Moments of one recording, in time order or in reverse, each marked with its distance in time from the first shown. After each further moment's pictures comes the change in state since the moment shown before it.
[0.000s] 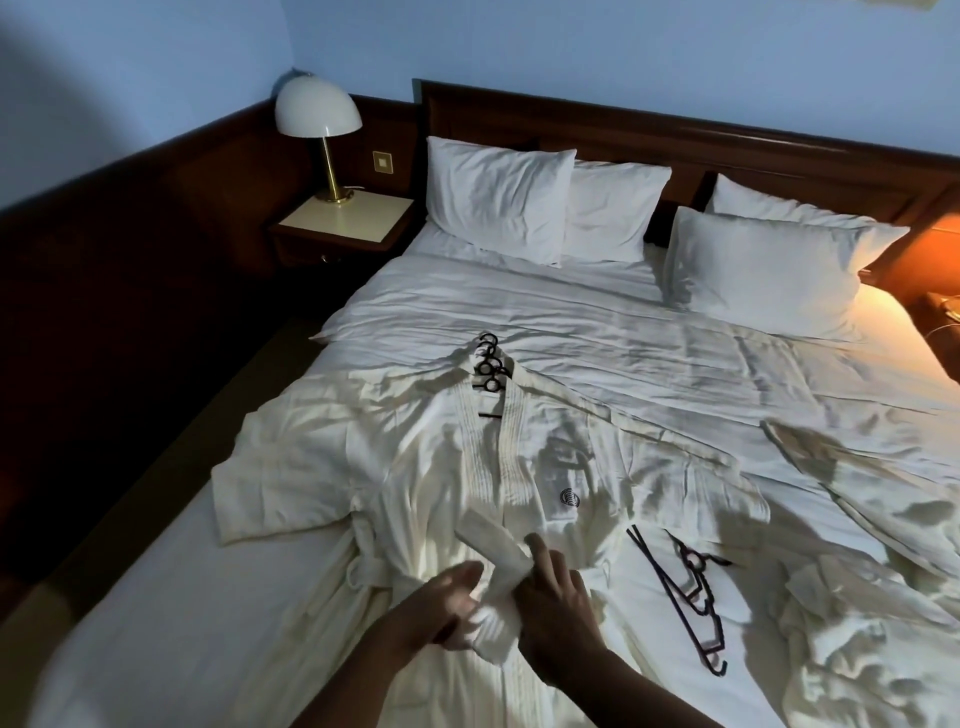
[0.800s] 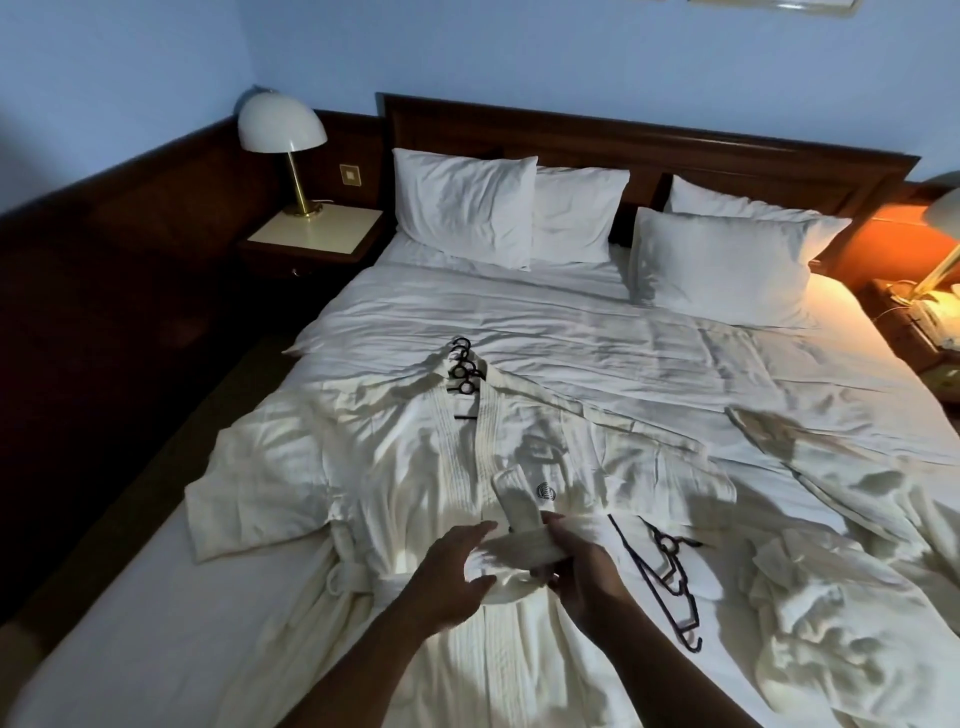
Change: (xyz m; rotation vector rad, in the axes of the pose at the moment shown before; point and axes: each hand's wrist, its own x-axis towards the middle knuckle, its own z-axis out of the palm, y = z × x) left_hand 0.015 0.019 0.037 0.745 0.216 0.345; right_hand 0.000 0.035 -0.057 1.801 0.111 0.597
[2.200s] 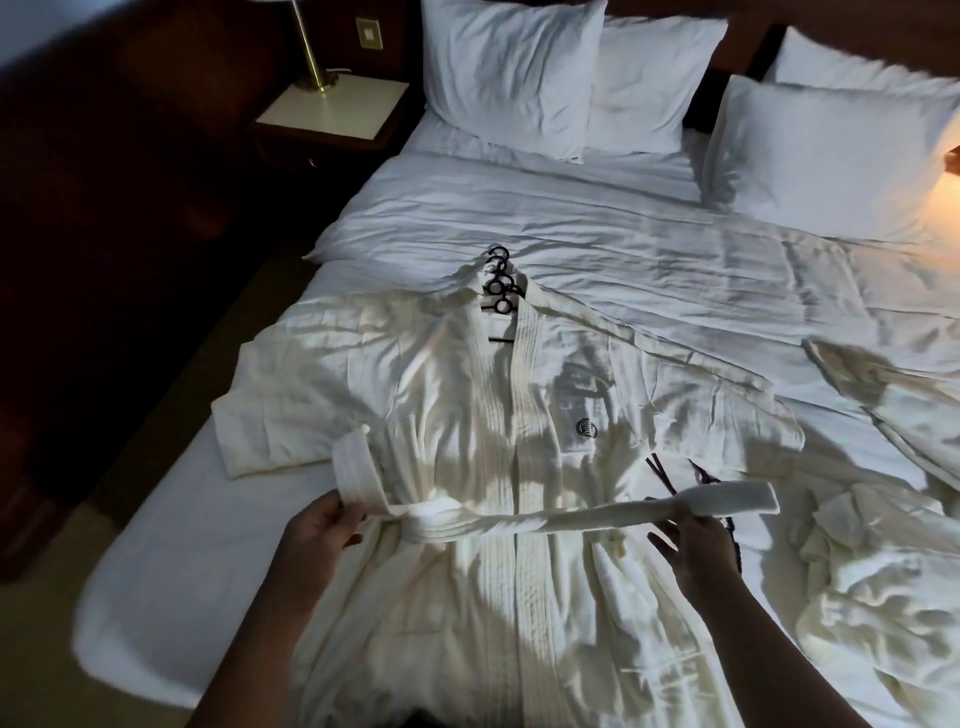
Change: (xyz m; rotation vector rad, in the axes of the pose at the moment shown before) left_hand -0.058 -0.096 -0.088 -0.640 0.519 -0.376; right_hand 0.076 0.028 -0.111 -0.019 0.482 0.058
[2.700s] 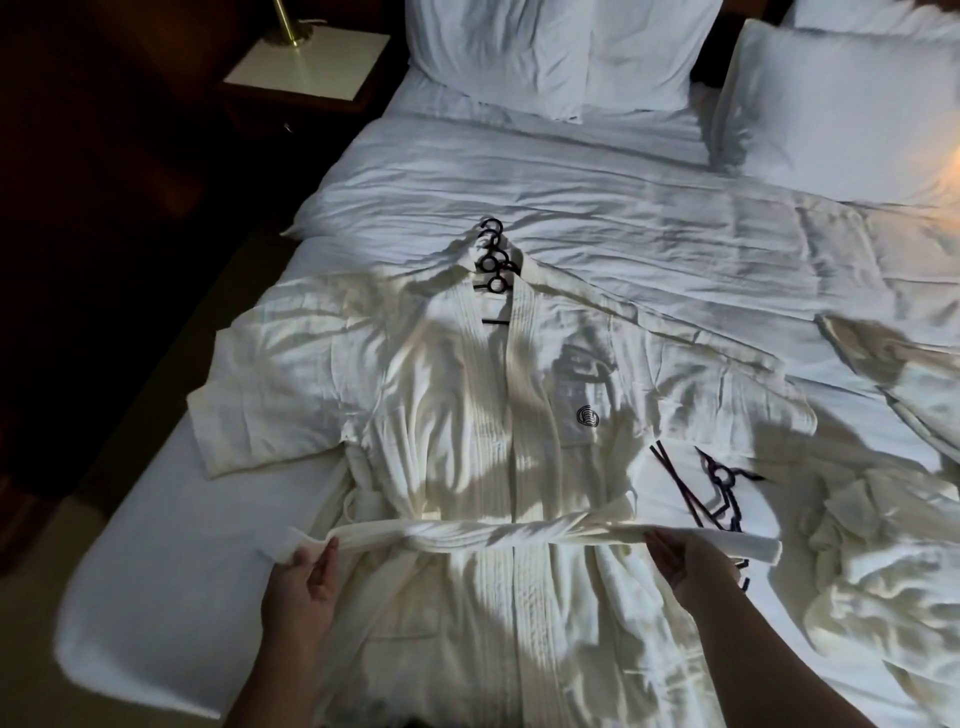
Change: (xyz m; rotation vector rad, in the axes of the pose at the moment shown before) left_hand 0.063 -0.134 -0.007 -0.770 0.505 -0.405; right_hand 0.058 0.042 -0.024 0.143 0.131 0.384
